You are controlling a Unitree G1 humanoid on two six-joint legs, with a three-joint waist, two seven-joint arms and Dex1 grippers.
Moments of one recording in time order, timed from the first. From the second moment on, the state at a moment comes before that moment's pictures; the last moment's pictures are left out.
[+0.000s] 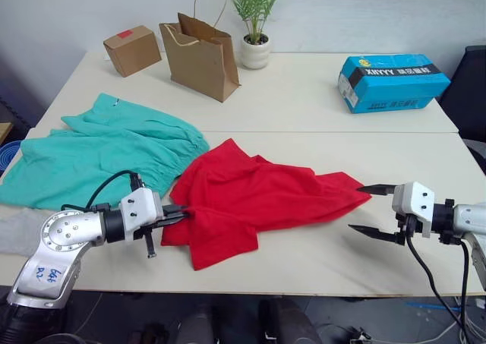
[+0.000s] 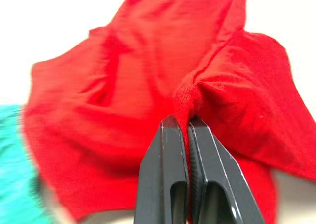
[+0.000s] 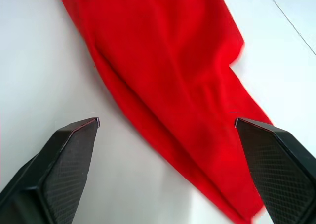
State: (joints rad) left arm -0.06 0.81 0.10 -0.26 -0.30 0.09 -0.94; right arm -0.17 -0.91 -0.13 0.20 0.25 -0.19 1.23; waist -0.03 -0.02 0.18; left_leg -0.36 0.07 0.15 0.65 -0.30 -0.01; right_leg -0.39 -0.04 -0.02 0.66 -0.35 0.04
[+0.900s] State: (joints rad) left arm -0.11 0.84 0.14 -0.15 -0.27 0.22 -0.93; right arm -0.16 -0.89 -0.04 0.04 0.20 -0.18 1.18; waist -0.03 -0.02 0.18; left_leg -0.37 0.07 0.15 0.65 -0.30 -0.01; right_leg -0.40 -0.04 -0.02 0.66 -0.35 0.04
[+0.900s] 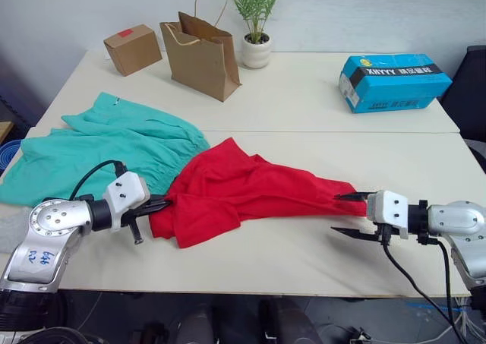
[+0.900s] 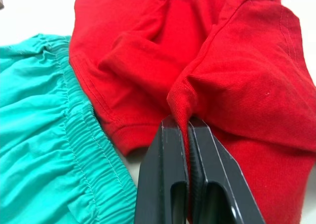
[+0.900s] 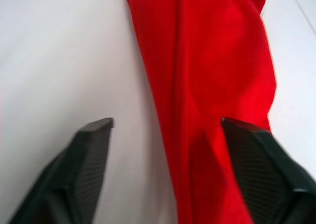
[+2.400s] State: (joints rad) left arm 0.06 0.91 0.29 -0.26 -0.47 0.33 -1.09; right arm 0.06 -0.94 -0.17 0.00 0.46 -0.19 1.21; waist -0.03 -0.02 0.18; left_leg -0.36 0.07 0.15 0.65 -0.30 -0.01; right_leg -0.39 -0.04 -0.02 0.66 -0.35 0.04
